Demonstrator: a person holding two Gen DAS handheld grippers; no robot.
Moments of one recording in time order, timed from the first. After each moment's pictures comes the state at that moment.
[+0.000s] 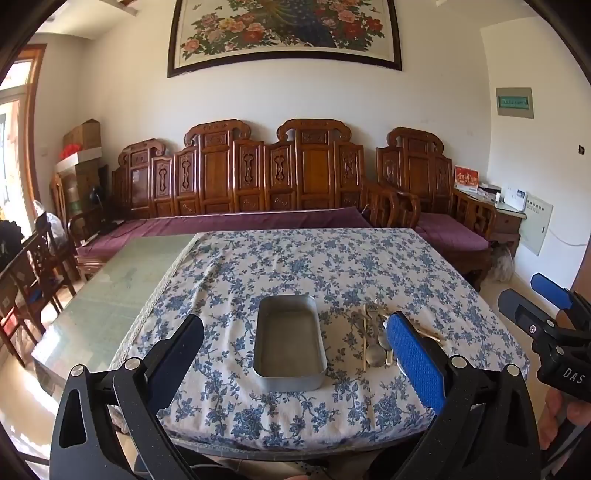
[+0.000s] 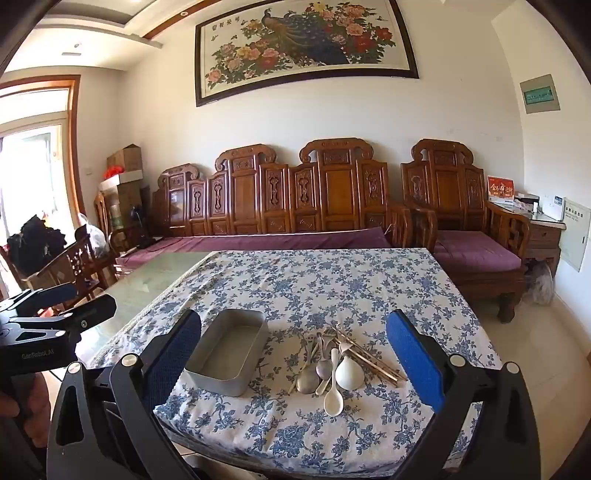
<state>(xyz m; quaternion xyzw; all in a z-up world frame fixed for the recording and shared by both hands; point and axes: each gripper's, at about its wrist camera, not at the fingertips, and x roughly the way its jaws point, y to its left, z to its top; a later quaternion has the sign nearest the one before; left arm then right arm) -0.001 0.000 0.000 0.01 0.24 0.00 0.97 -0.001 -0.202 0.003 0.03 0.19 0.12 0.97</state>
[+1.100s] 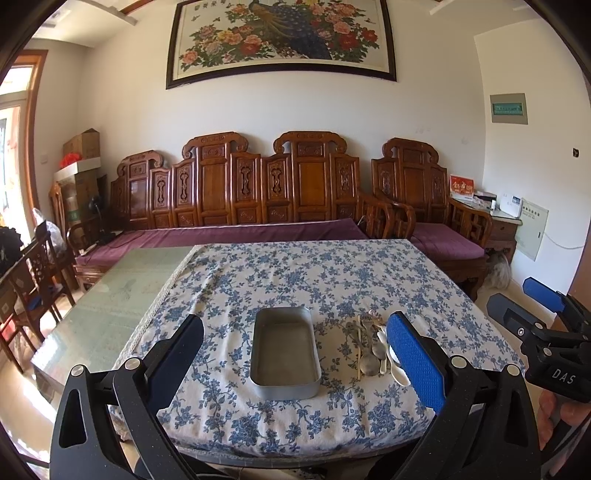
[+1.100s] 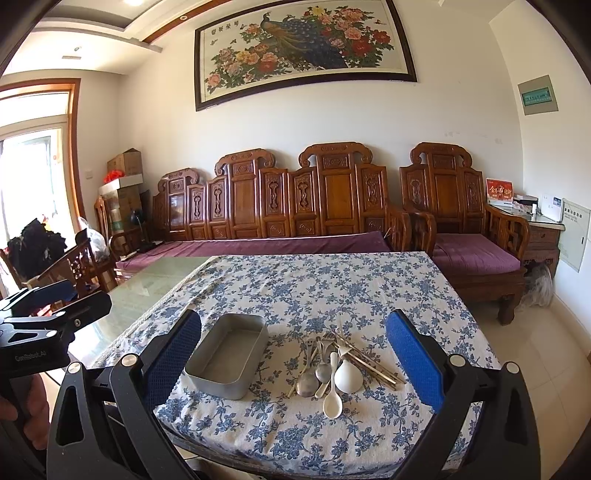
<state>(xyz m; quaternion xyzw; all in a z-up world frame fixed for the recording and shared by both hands) -0.009 -0.005 0.022 0.01 0.22 -0.01 0.97 -0.004 -0.203 0.012 0.03 0.19 0.12 0.98</state>
